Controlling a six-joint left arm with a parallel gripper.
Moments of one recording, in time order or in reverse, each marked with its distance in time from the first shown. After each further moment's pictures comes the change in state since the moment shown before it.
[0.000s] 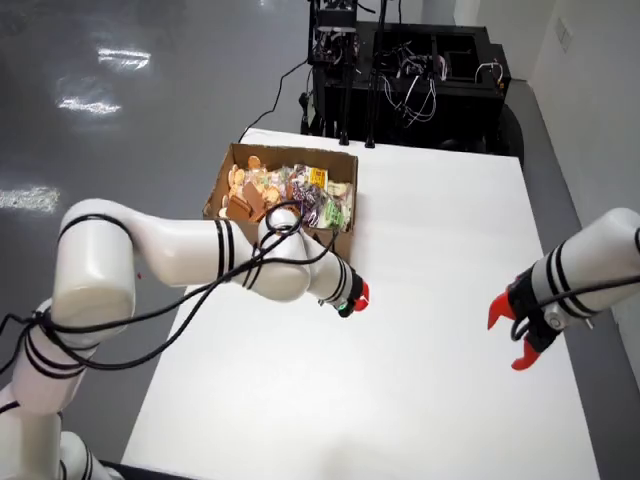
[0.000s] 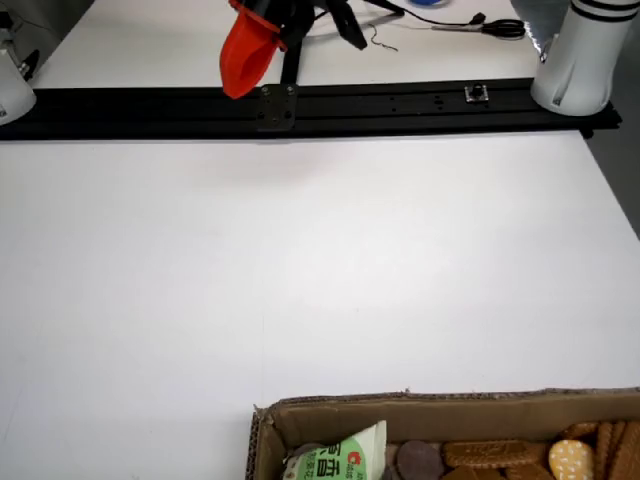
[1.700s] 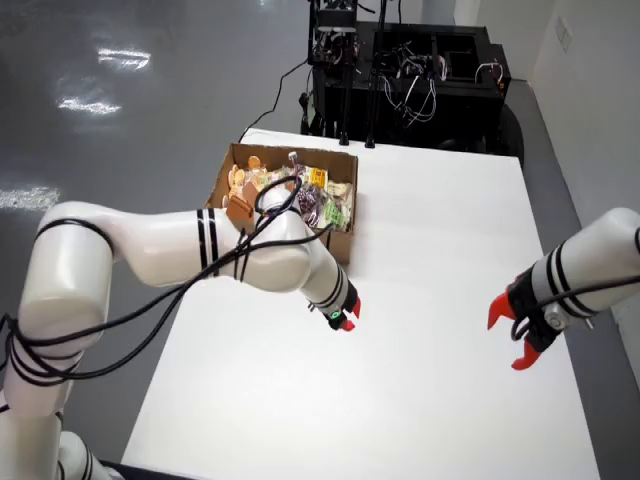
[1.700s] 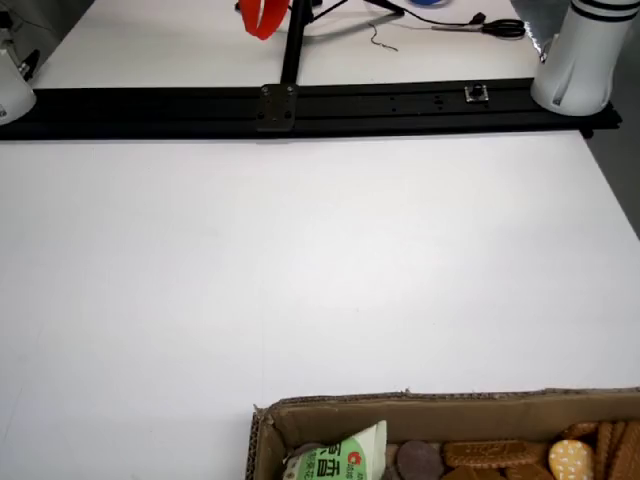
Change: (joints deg) arm -4.8 -4.7 -6.8 -3.6 21.0 1.5
